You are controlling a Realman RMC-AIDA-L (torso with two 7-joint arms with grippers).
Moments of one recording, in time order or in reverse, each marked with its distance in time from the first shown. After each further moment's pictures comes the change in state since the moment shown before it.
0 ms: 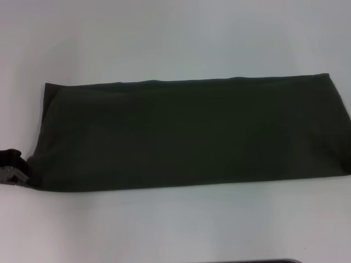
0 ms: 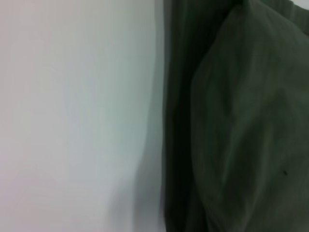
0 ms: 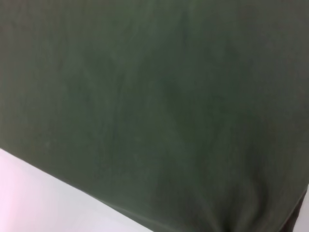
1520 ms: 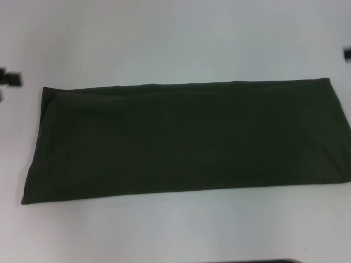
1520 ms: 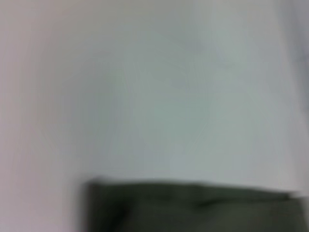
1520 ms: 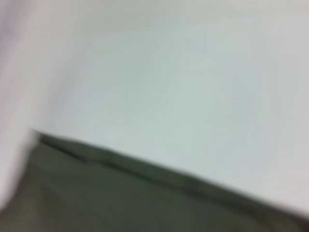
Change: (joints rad) left arm 0.020 0.007 -0.291 -0.240 -0.199 0.069 0.118; right arm -0.019 -0.075 0.253 -0.193 0.340 -0.070 -0.095
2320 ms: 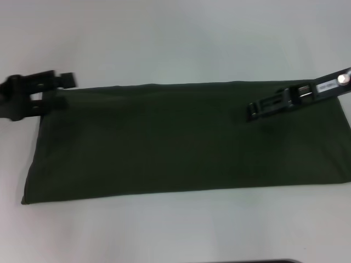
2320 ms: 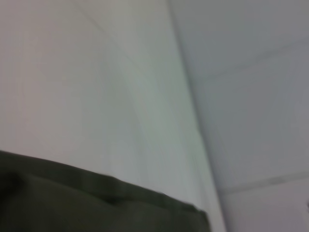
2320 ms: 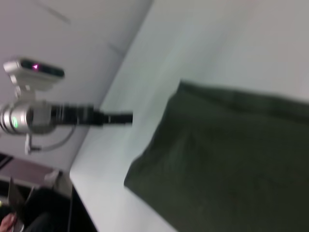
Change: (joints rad) left arm 0.043 -0.048 -0.001 0.371 -0.241 -0.080 0.136; right arm 0.052 0.140 -0.292 0.286 0.235 0.060 0.018
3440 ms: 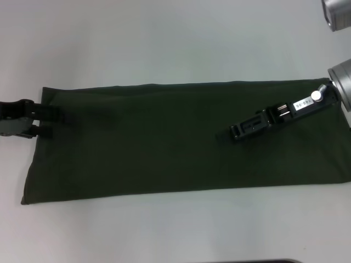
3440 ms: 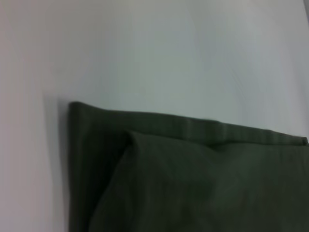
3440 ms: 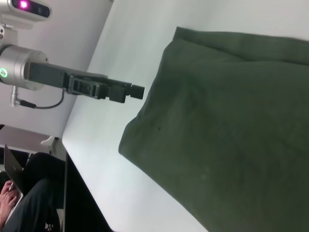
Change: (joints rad) left arm -0.106 0.045 0.174 -0.061 0.277 -0.085 -0.122; right arm 0.037 0.022 -0.114 0.050 -0.015 0.047 0.056
